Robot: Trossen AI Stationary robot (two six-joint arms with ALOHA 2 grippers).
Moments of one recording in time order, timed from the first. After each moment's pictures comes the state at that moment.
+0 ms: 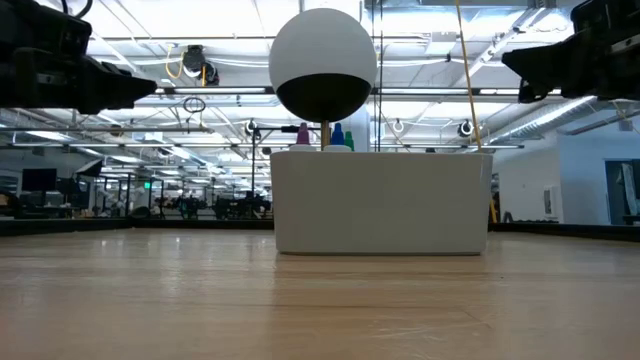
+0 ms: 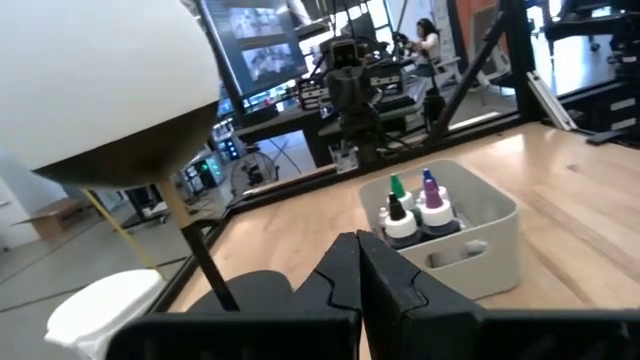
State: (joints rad) left arm 0.25 0.03 0.01 0.05 0.25 0.32; right arm -0.04 0.05 0.01 0.19 -0.10 -0.13
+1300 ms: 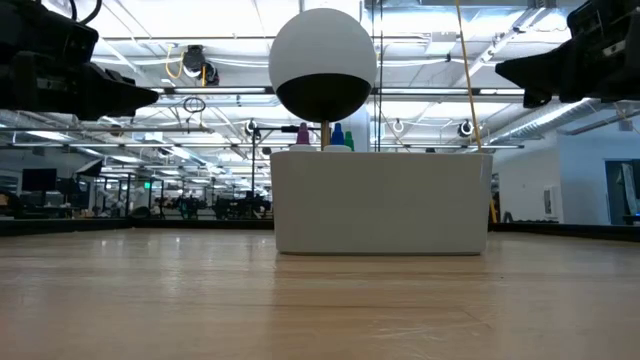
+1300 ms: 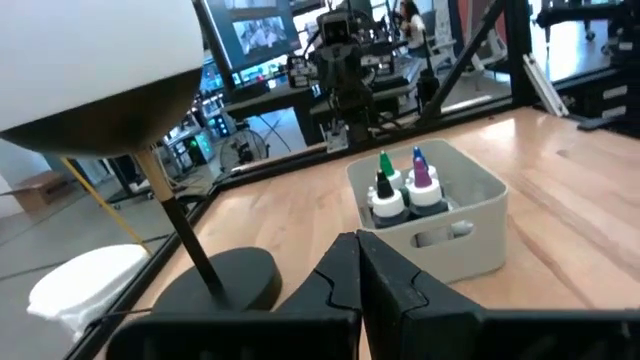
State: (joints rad) left arm 0.19 0.09 0.01 0.06 0.19 0.30; right arm 0.06 0.05 0.01 0.16 0.11 -0.15
